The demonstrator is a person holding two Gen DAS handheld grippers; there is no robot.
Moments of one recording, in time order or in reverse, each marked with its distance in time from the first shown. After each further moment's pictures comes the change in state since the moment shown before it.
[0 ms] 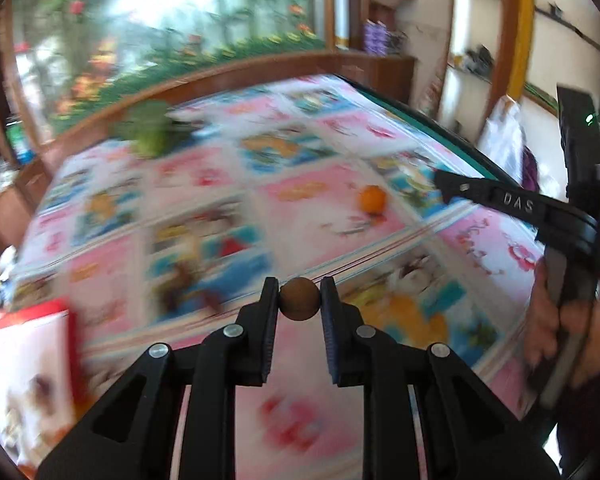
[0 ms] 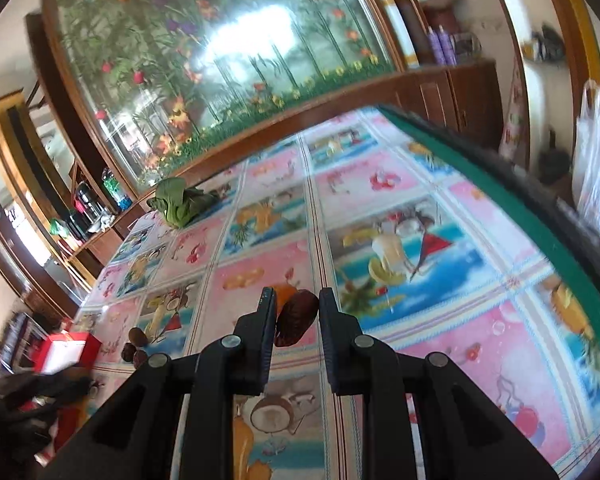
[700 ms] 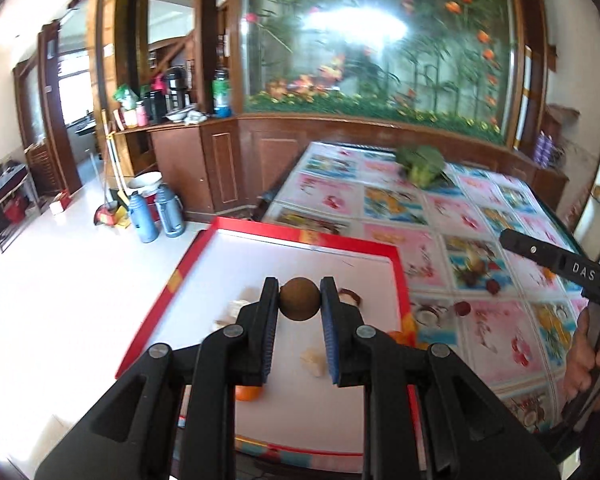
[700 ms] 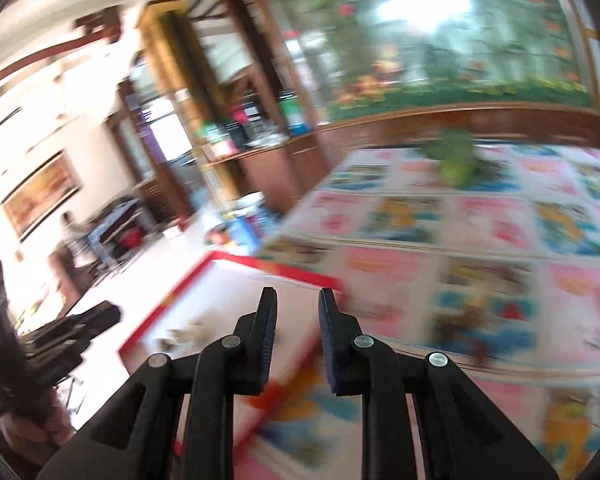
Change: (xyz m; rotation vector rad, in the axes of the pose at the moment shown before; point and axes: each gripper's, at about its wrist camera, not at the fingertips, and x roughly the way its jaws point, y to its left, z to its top) left arm -0.158 0.210 -0.122 -0.436 -0.189 0.430; right arm 0.017 0.292 -0.053 -0.363 0.187 0.542
